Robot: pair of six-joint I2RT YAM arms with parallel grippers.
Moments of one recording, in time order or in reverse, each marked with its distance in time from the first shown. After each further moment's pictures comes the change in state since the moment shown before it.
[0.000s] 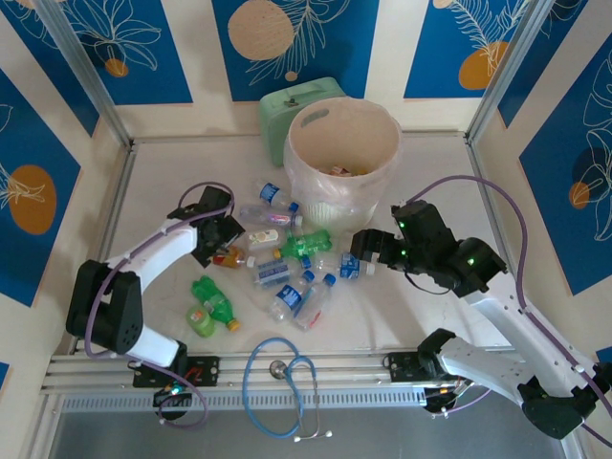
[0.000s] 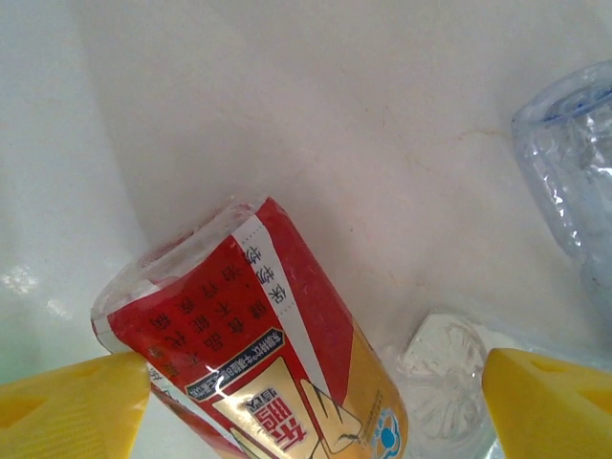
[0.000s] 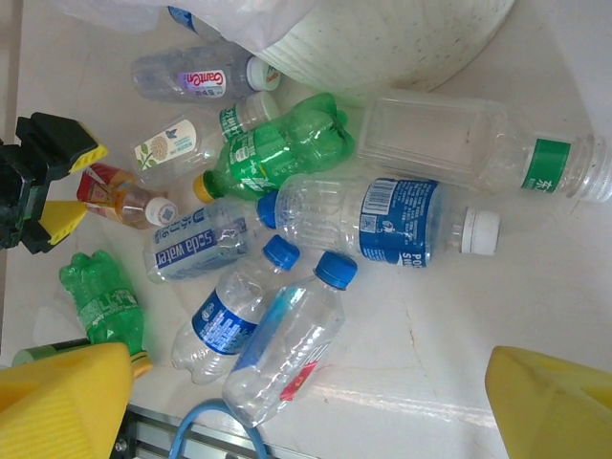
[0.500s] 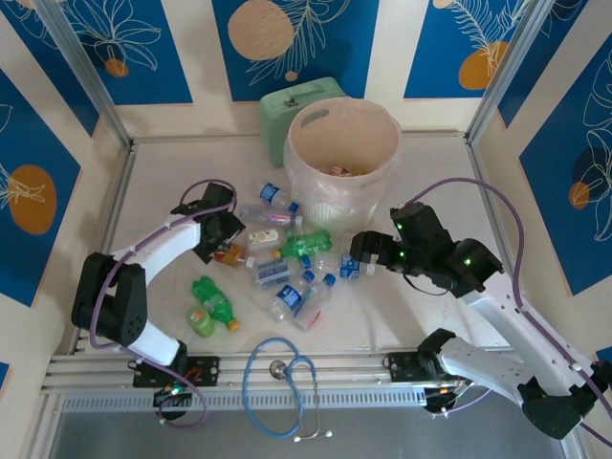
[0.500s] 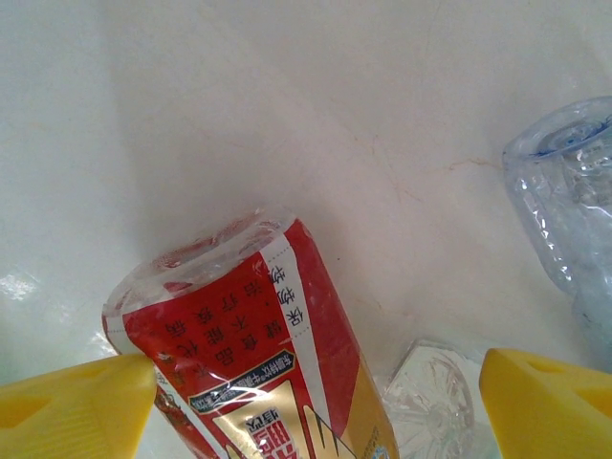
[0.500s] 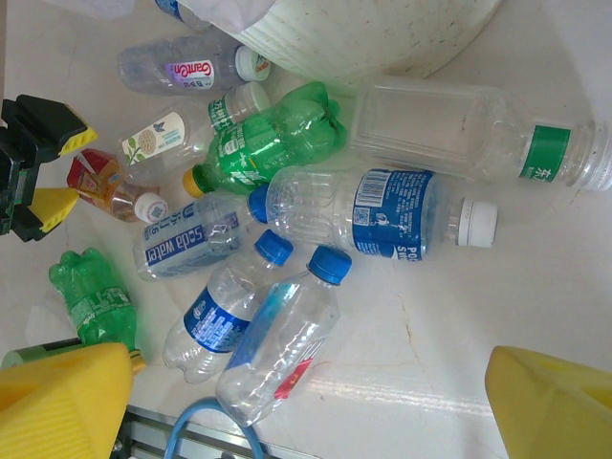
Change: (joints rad) left arm 0.000 0.047 0.034 0.006 -0.026 -0.019; right arm 0.000 -0.001 -0.030 0.009 -0.004 0.011
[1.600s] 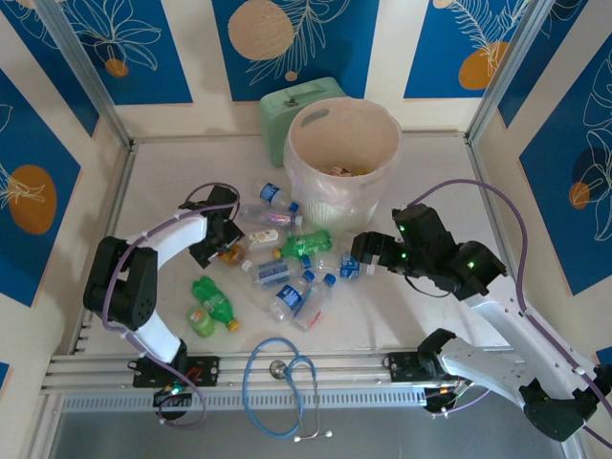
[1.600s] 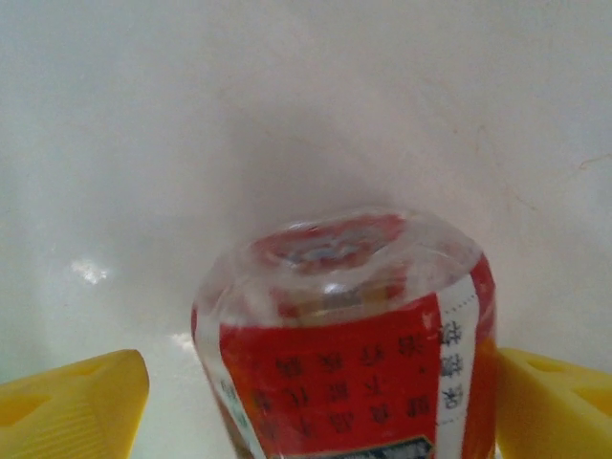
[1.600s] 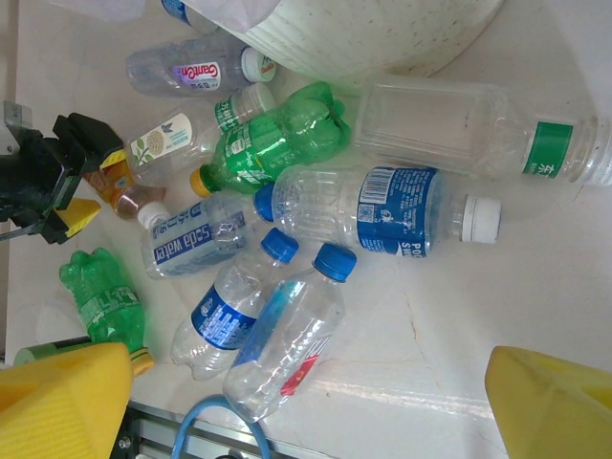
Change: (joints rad) left arm 0.013 0.109 0.023 -0.043 -0.026 0.045; right arm 0.007 -0.019 0.000 -0.005 0.000 0.016
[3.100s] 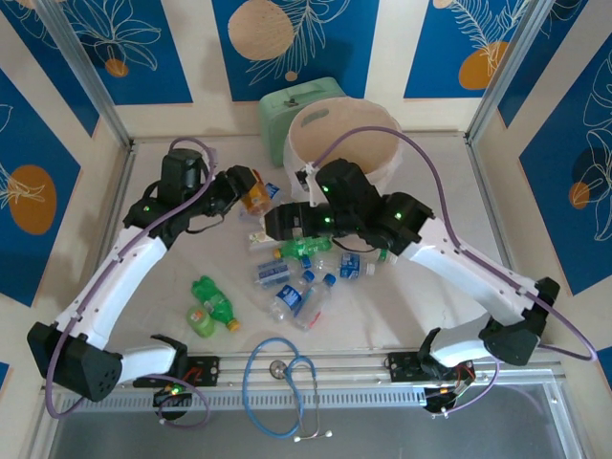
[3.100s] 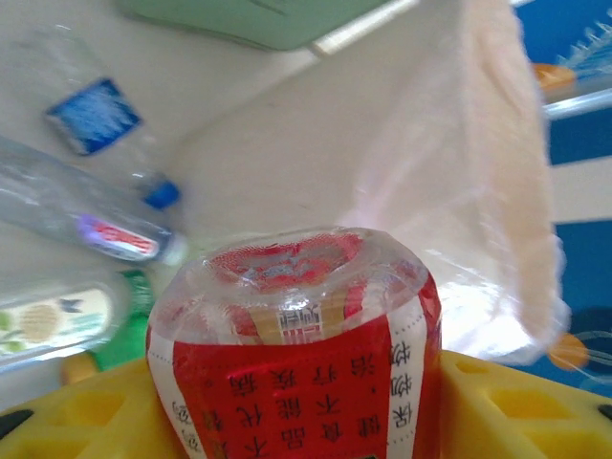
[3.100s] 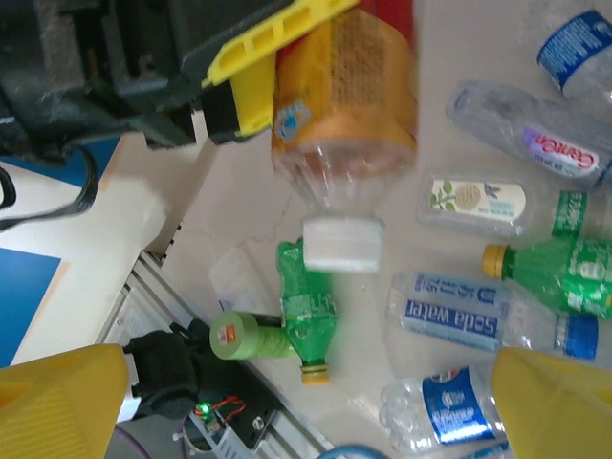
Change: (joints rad) left arm -0.059 -0.428 0.208 0.190 0.494 0.102; right arm 0.275 0.513 0.499 0.234 -0.126 -0.161
